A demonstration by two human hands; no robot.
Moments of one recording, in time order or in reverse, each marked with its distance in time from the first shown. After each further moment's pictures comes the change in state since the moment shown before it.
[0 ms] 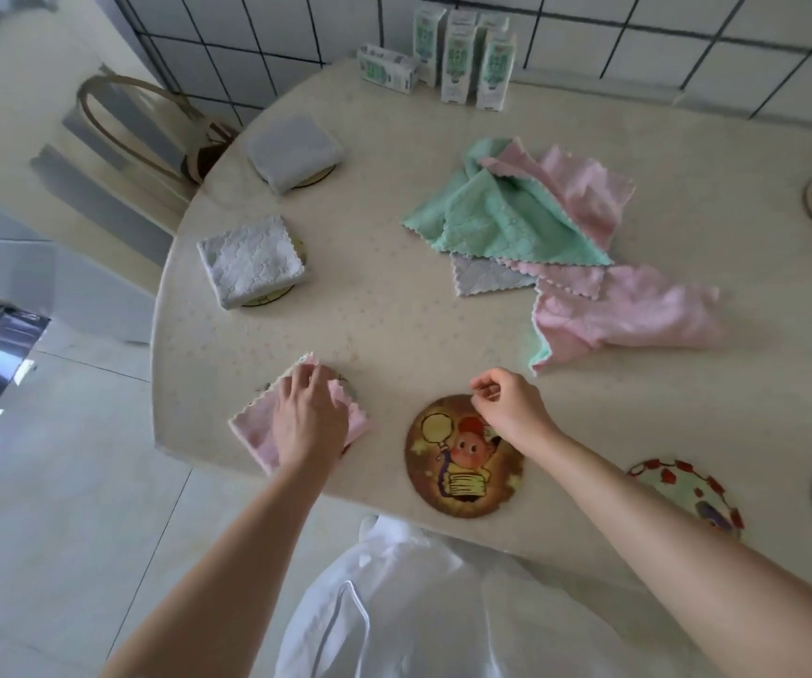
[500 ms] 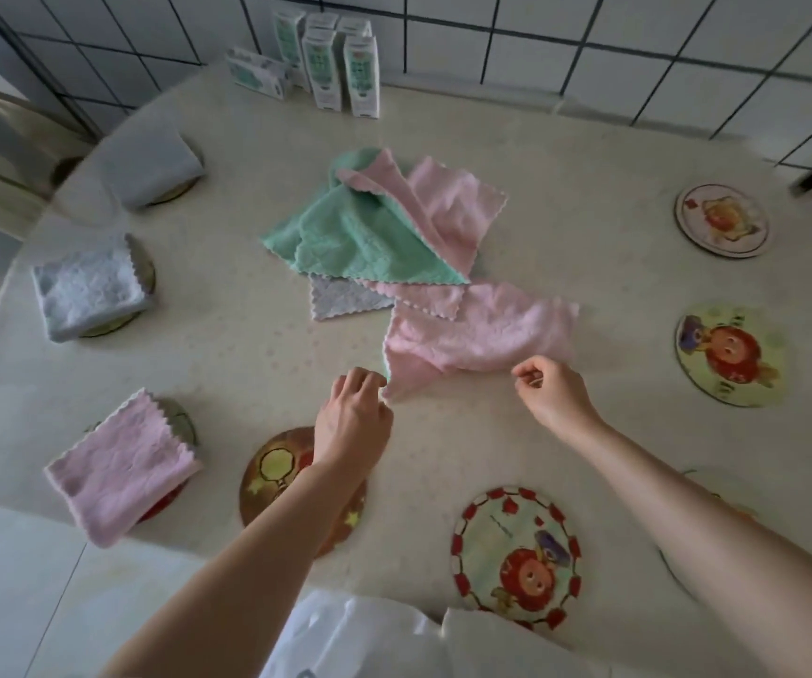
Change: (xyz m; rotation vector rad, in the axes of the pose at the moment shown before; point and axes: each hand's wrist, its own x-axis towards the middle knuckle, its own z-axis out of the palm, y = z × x) left_hand -0.022 0.226 0.095 -0.065 -0.127 0.290; right_hand 0.057 0.148 -0.202 -0.100 0.142 0.069
